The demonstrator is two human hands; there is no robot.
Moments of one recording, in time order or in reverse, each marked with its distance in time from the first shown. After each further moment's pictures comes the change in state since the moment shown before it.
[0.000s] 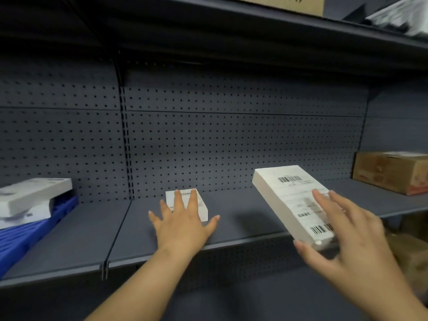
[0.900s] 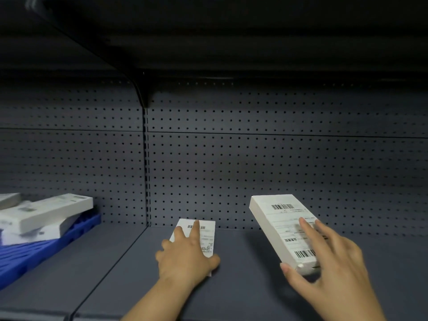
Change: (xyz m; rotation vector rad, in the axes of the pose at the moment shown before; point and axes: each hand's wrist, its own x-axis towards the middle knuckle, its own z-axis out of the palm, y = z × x) left_hand 0.083 0.017 0.041 0.022 -0.037 -0.350; right_hand 0.106 0.049 0.148 0.223 -0.099 -0.080
